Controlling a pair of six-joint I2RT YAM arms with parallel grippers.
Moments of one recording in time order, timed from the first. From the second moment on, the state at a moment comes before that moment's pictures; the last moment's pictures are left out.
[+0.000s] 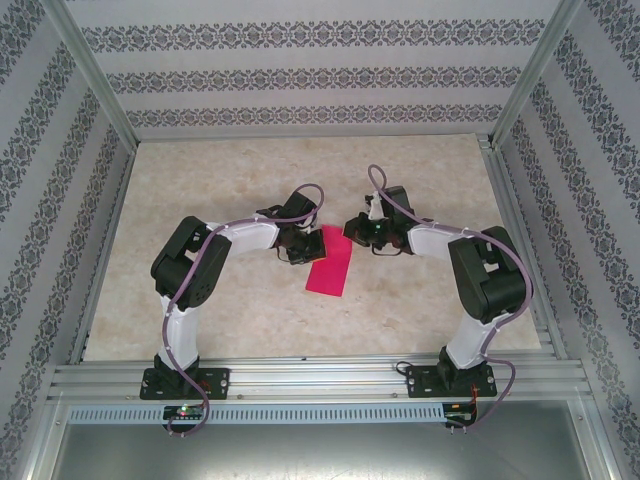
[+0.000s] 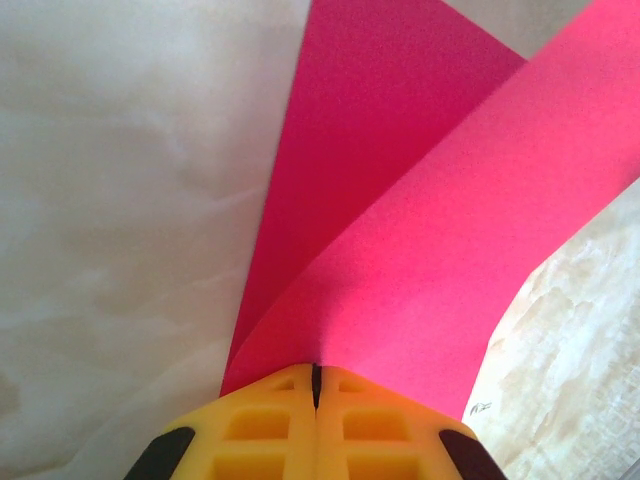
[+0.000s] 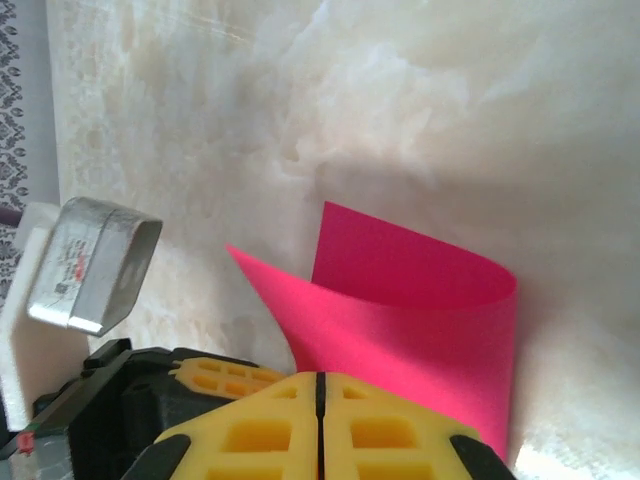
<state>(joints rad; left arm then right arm) -0.56 2.01 1.27 -0.37 0.39 -0.78 0.32 1.78 0.91 0.04 -0.59 0.73</state>
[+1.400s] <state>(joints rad) -0.56 2.01 1.27 -0.38 0.39 -0.77 0.28 1.94 1.05 -0.11 -0.60 0.67</state>
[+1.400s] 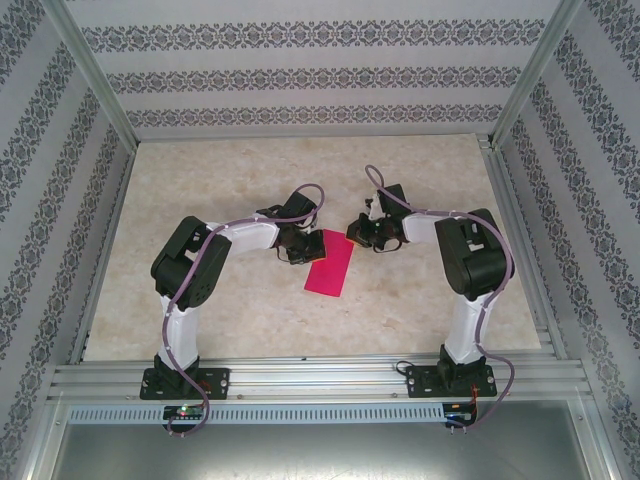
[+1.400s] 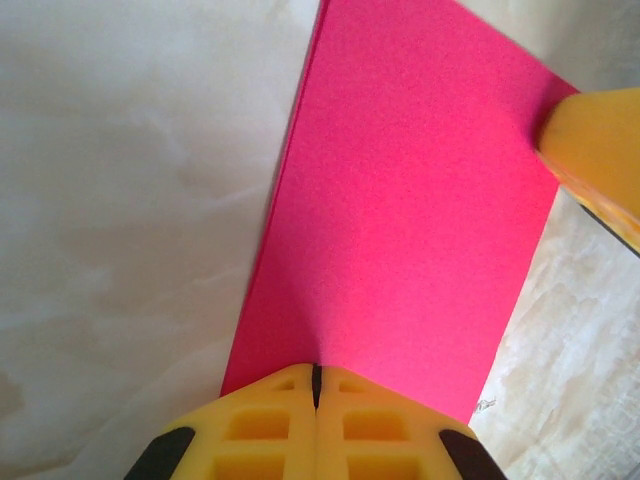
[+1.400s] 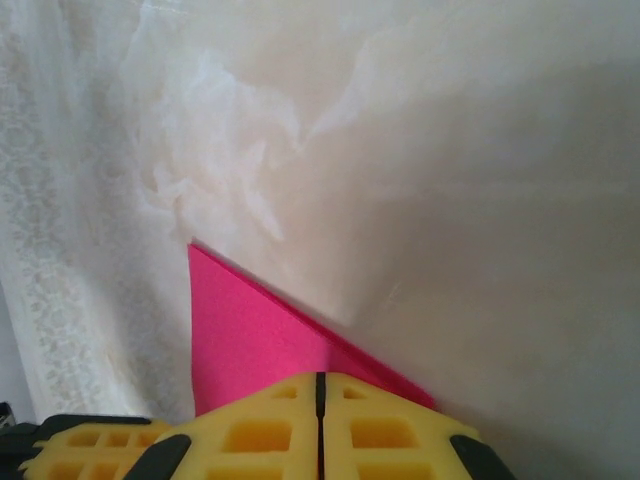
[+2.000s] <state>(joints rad) -0.56 2.01 1.27 -0.38 0.39 -0.77 0.26 1.96 1.08 -0.13 -0.59 0.64</state>
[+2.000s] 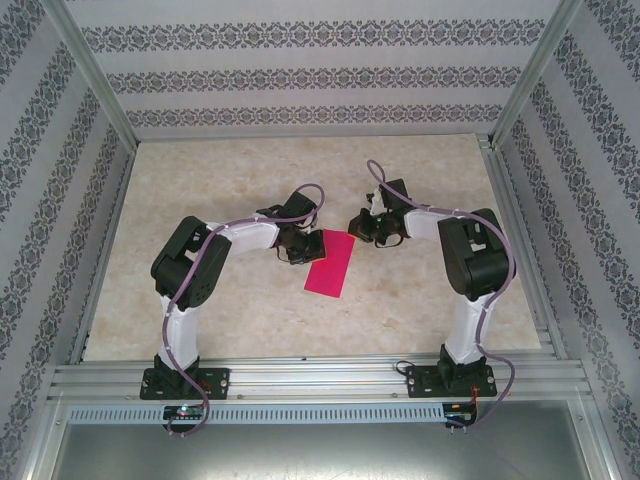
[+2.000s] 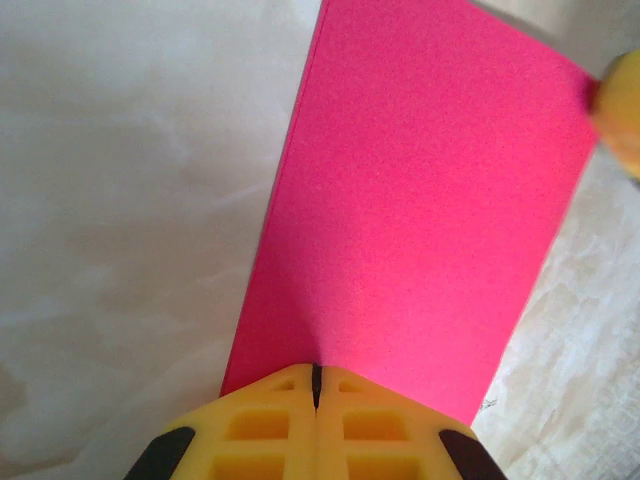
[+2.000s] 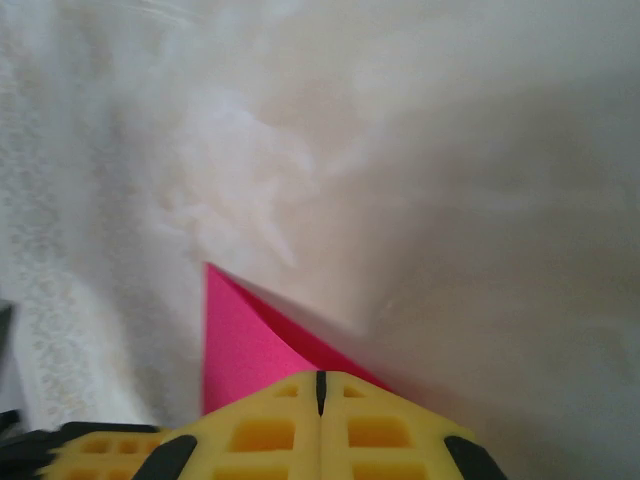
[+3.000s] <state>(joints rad) -0.56 2.02 1.28 -0.39 0.39 -0.77 0.29 1.92 0.99 -0.05 -0.57 0.62</state>
